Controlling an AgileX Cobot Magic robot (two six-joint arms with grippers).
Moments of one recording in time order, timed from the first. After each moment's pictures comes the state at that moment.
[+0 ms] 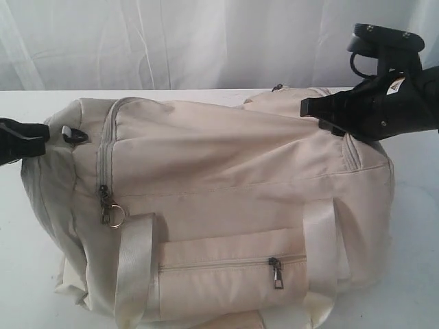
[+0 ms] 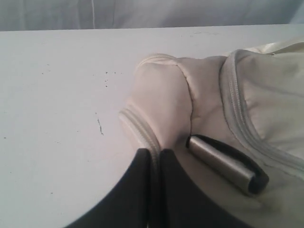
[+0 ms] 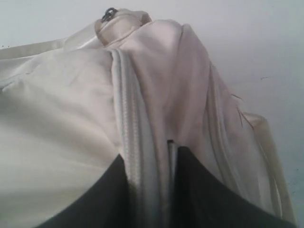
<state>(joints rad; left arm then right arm) 0.03 1.30 -0.58 1.19 -0.49 -1.13 0.38 1.45 -0.92 0.20 0.28 0.05</state>
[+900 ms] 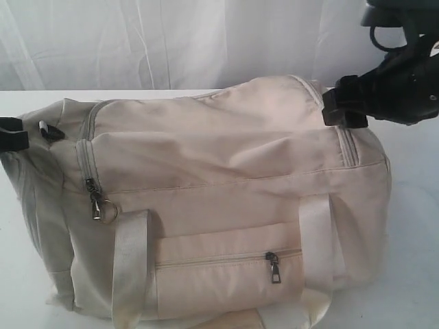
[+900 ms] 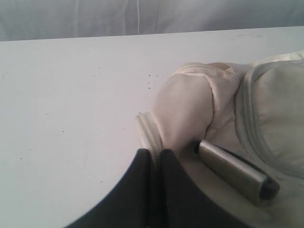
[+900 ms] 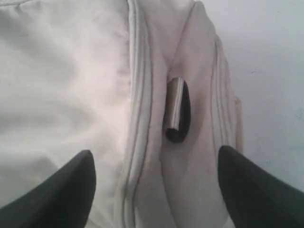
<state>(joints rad) 0.02 1.20 -0.58 1.22 -0.31 -1.18 0.37 1.30 -1.04 0.20 0.66 -0.16</state>
